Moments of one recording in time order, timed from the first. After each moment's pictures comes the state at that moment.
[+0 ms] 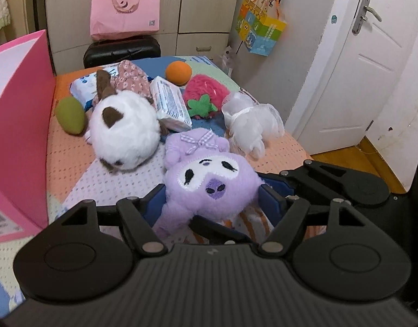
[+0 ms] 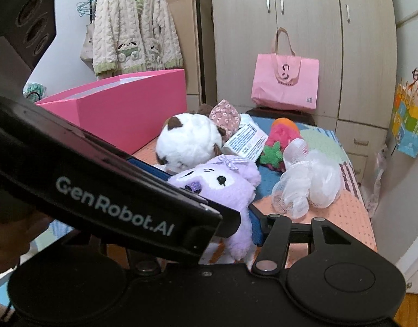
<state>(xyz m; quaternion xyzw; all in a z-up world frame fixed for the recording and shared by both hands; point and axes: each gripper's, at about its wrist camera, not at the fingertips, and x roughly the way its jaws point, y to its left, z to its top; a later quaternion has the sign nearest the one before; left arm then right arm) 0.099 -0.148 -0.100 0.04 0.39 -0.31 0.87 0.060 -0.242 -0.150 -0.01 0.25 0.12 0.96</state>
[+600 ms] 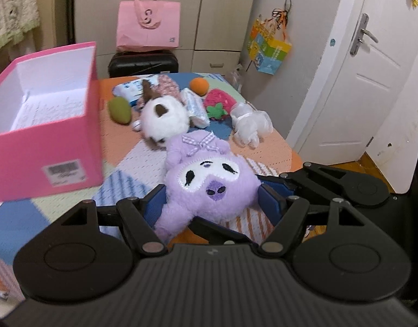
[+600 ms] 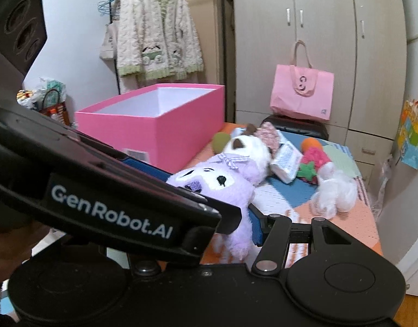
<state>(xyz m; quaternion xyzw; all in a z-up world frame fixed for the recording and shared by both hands) 0.024 -0.080 -0.054 0.02 0.36 -0.28 0.89 -0.001 -0.184 -0.102 -0.03 0.25 0.15 0.96</state>
